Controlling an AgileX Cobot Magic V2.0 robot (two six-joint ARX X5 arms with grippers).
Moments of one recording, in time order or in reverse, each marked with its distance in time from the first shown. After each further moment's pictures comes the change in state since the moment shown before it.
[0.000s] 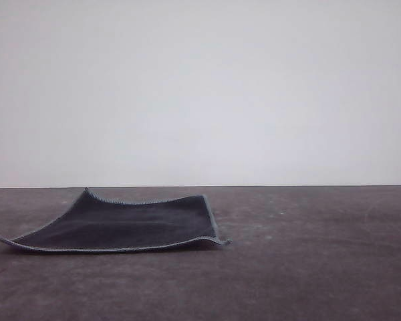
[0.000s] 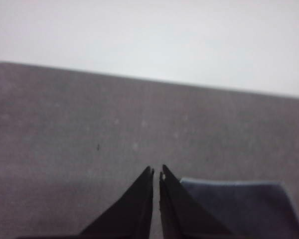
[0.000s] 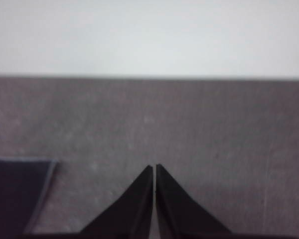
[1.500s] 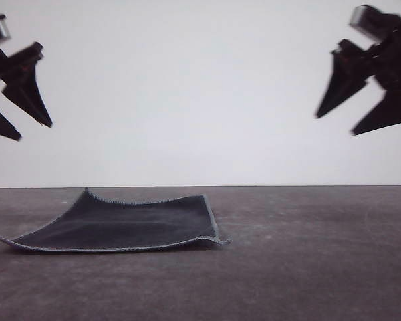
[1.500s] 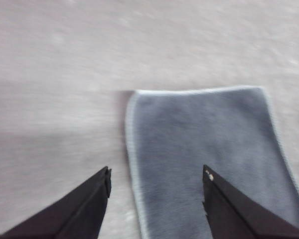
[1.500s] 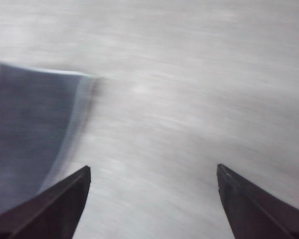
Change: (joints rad) left_arx 0.000 0.453 0.024 0.027 0.311 0.031; right_arx 0.099 0.476 0.020 0.114 -0.256 -0.025
